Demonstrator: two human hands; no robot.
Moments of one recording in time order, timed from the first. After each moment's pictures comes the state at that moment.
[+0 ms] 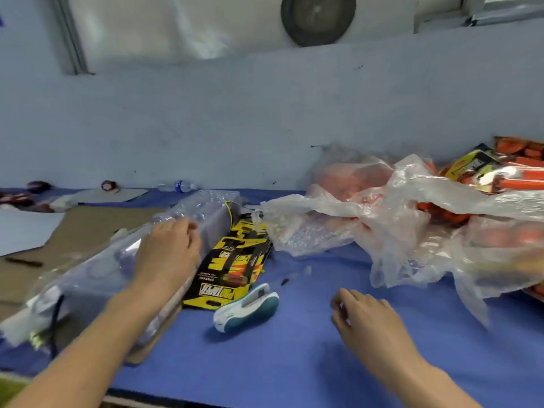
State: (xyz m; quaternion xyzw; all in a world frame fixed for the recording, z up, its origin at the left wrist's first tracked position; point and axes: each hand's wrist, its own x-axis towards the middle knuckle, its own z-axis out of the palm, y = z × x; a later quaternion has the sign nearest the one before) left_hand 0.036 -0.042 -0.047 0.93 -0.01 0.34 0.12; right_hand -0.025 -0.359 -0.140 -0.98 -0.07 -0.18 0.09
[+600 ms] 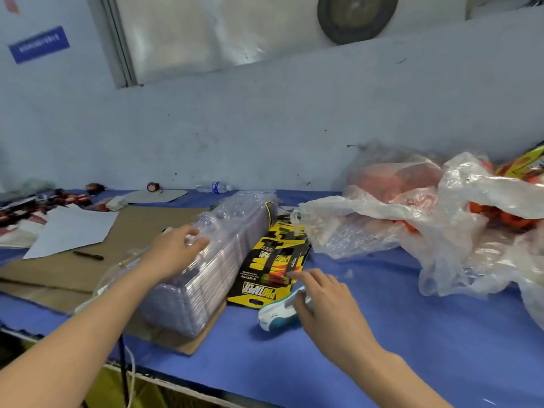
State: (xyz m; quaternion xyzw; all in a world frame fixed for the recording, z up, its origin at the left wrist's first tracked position) left_hand 0.045 0.049 -0.034 0.97 0.10 0.14 0.19; right_hand -0.010 -0.241 -0.115 -0.92 -0.22 -0.21 0.25
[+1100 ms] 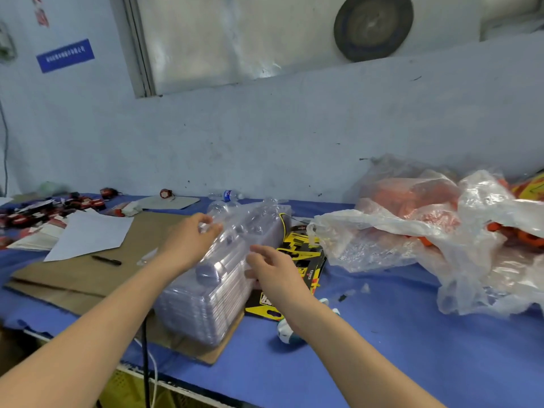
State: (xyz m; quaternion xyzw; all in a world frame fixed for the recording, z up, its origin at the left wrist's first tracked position) left_hand 0.032 0.048 0.009 0.94 0.09 0.20 0.28; right_hand 0.004 -0.133 -0.039 -0.71 -0.16 0.07 0.69
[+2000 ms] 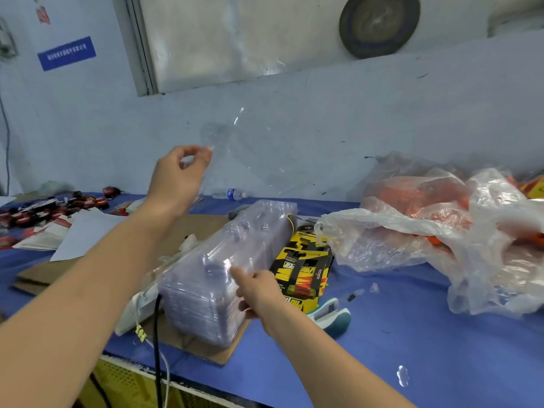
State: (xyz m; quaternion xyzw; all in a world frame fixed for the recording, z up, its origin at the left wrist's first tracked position) left_hand 0.020 0.049 0.092 0.80 0.00 0.37 0.47; right_hand 0.018 -0.079 -0.060 -0.72 -0.01 0.16 0.67
